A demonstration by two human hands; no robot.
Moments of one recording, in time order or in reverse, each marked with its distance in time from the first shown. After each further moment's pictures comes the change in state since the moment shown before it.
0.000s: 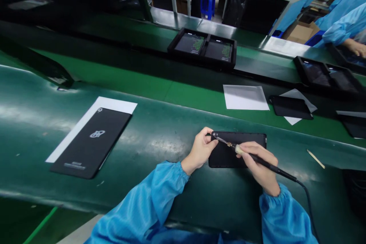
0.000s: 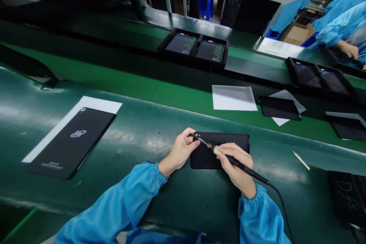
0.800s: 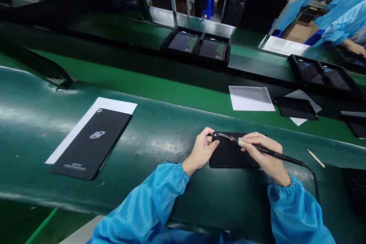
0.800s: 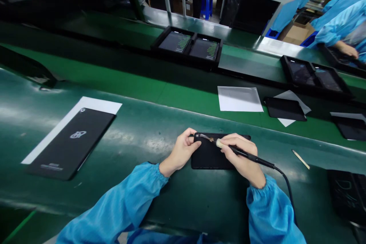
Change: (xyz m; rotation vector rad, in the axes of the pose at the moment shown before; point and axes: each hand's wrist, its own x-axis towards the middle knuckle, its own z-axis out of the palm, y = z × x) left_hand 0.000 -0.002 0.000 0.029 -0.016 -0.006; right_hand 0.034 -0.010 -0.014 -0.061 -0.111 0.039
